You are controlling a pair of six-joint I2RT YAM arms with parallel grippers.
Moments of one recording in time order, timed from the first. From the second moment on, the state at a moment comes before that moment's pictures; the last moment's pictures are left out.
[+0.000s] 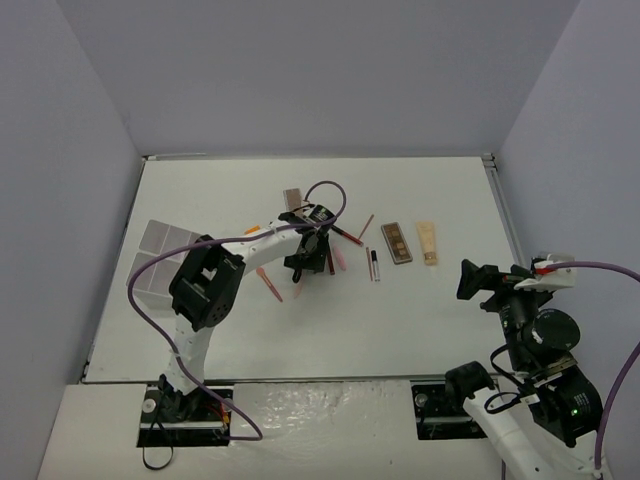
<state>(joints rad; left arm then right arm) -0.70 2.06 1.53 -0.70 -0.20 -0.51 0.35 0.28 0.88 -0.66 0.37 0.18</state>
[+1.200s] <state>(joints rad) -0.50 1.24 1.04 -0.60 -0.45 -0.47 0.35 0.19 0.85 -0.65 0.37 0.18</state>
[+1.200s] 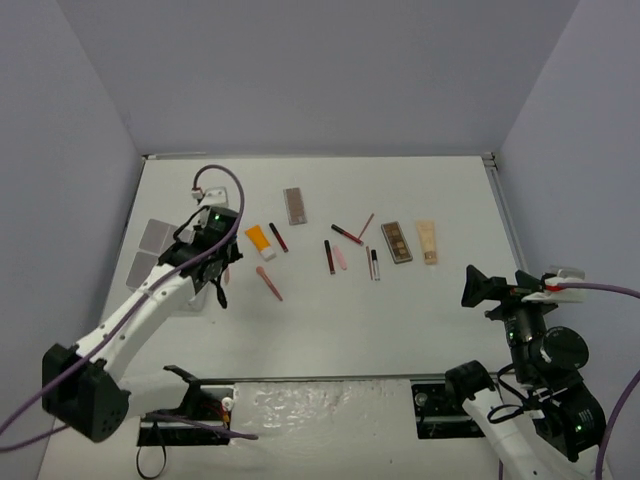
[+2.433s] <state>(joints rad) -0.18 0.99 0.58 -0.16 -0.66 -0.46 0.38 0.14 0.83 -0.65 0.37 0.17</state>
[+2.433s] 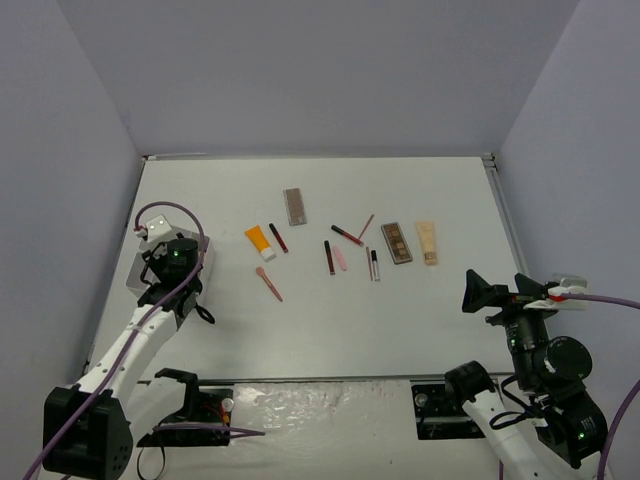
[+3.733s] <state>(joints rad) -0.85 2.08 1.62 -0.48 -0.47 -0.90 0.38 0.20 0.83 -0.64 0.37 0.17</state>
